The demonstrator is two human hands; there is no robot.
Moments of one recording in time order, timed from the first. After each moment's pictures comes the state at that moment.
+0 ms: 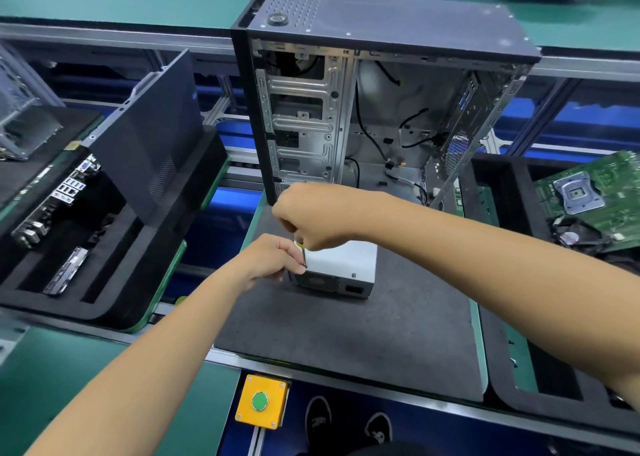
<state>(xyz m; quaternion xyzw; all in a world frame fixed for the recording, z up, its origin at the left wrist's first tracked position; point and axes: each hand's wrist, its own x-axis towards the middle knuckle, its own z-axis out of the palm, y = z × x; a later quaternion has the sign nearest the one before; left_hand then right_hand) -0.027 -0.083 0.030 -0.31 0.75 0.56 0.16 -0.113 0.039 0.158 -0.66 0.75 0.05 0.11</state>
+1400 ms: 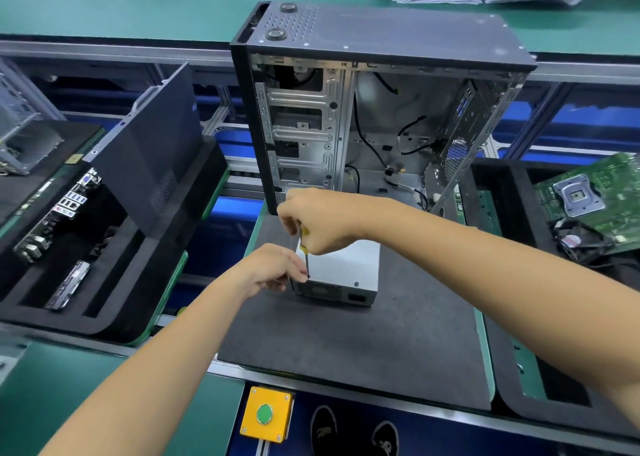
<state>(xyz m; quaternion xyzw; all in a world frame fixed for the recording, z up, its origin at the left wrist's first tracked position) -0.034 -0.086 0.031 -0.34 0.72 0.57 0.19 -0.127 0.038 0.150 -0.61 0.77 -0.05 0.18</state>
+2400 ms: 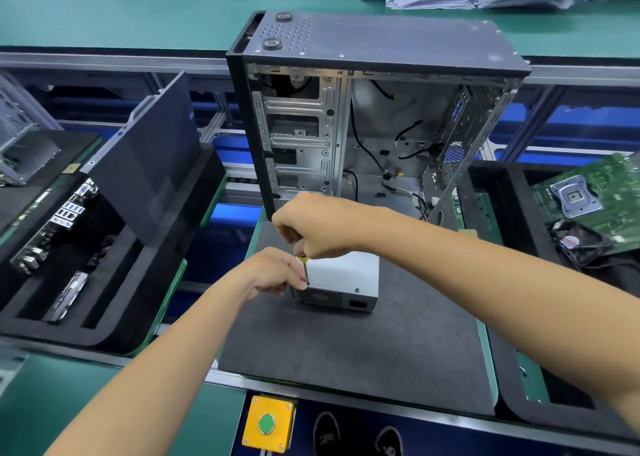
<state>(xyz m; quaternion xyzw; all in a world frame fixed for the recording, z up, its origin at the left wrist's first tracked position) -0.040 -0.089 0.035 -0.32 0.76 0.53 0.22 -0.125 0.036 0.153 -0.64 0.76 -0.05 0.13</state>
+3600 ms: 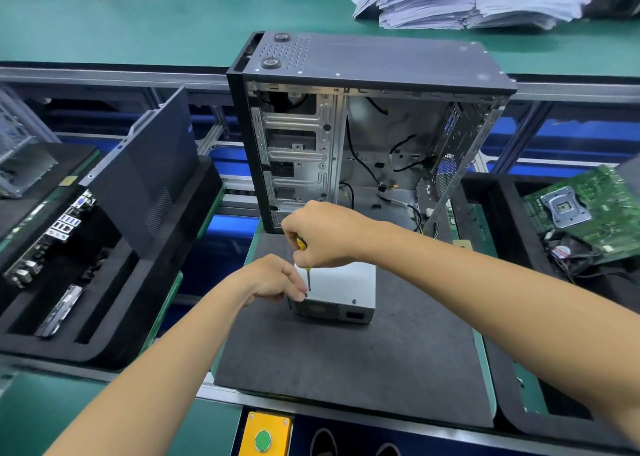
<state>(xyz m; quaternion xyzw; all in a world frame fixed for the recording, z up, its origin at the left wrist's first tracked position) -0.046 -0.093 0.044 -0.27 0.80 0.48 0.25 -0.129 0.042 0.147 -0.59 0.79 -0.09 0.11</state>
